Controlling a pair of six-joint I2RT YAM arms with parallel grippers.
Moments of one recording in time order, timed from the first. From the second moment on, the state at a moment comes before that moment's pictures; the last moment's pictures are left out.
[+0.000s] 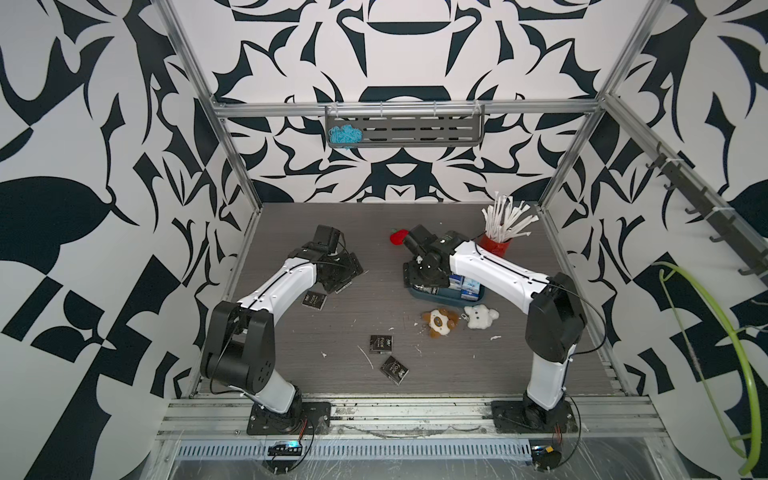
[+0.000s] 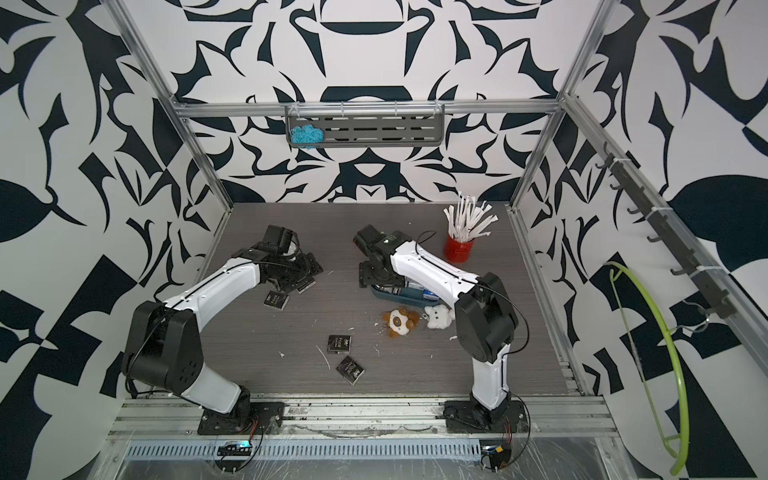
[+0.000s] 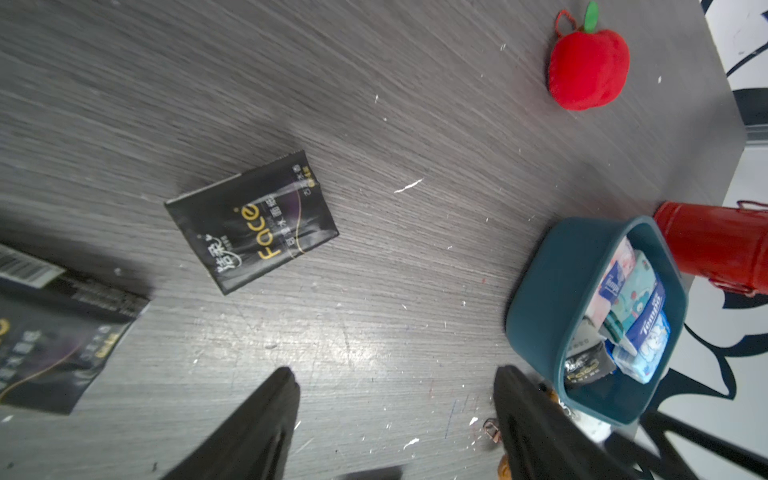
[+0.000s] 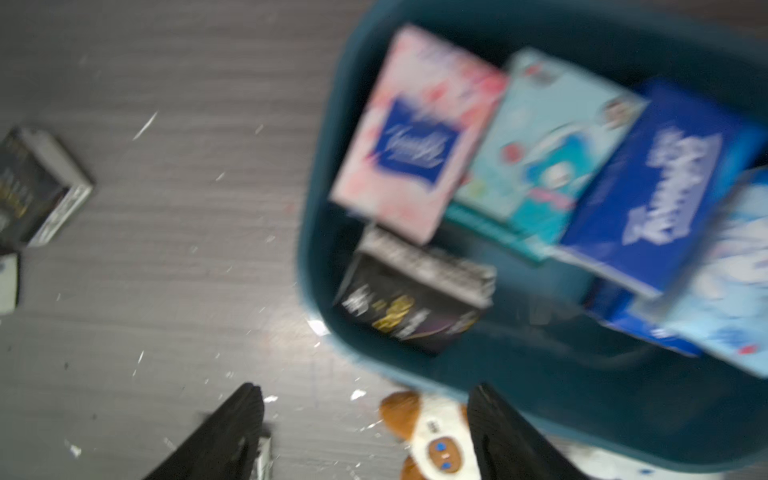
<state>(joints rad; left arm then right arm) -0.30 1.57 1.09 -0.60 0.25 -0.73 0.76 1.88 1.60 -0.99 0.07 0.69</state>
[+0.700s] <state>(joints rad) -0.26 1.38 0.91 -0.64 0.31 -0.68 1.13 2.05 1.59 -0.91 0.04 0.90</state>
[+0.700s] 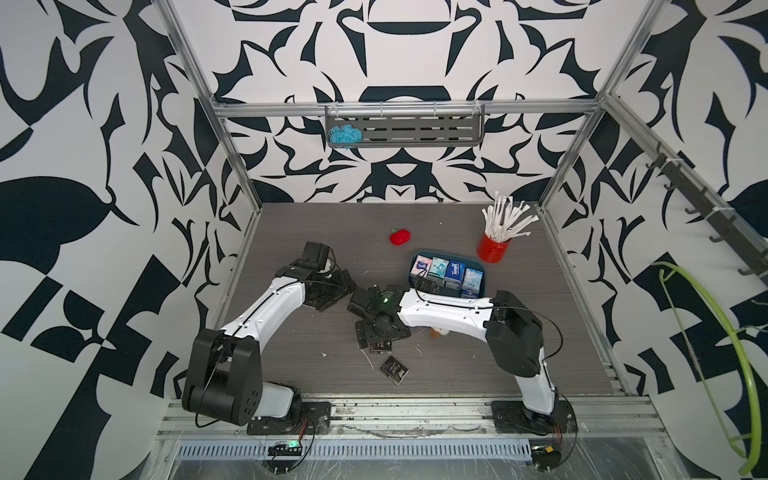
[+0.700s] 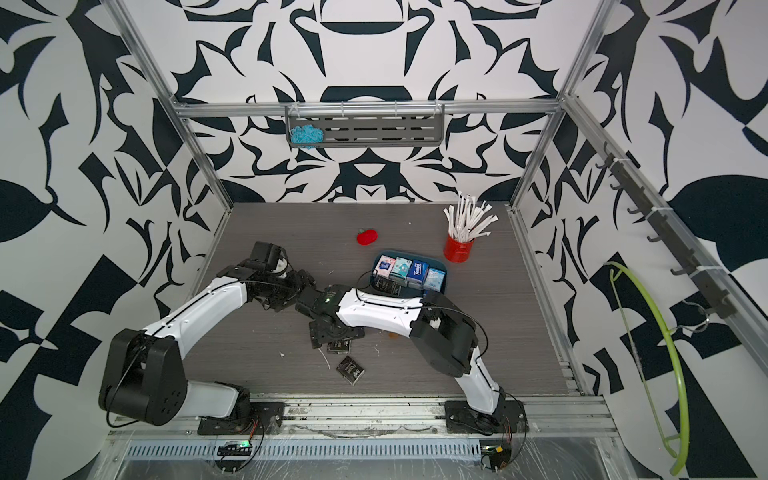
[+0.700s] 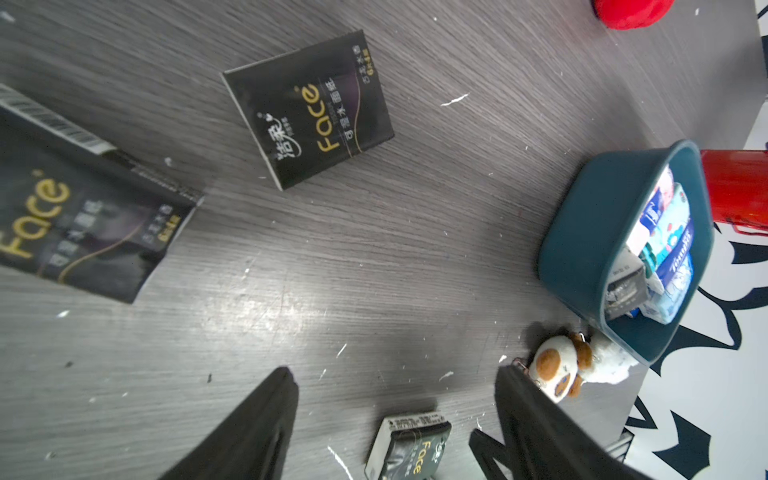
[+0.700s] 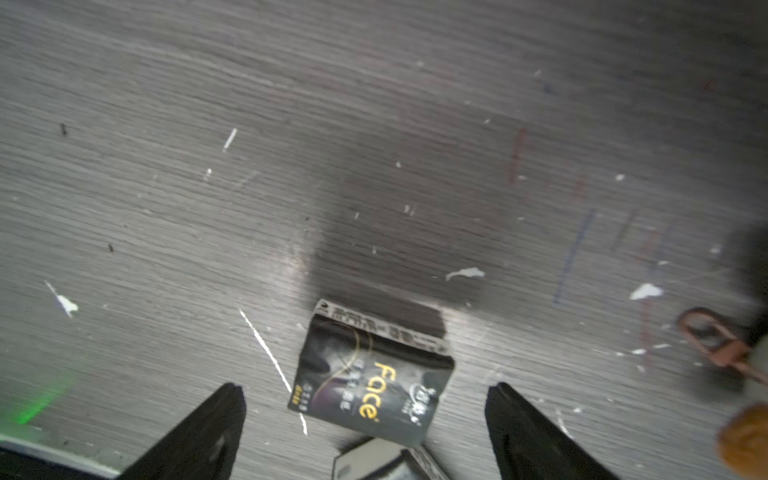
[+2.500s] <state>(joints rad) -0.20 1.57 1.04 -0.63 0.38 -0.66 0.58 1.79 1.48 -0.95 0.08 0.69</state>
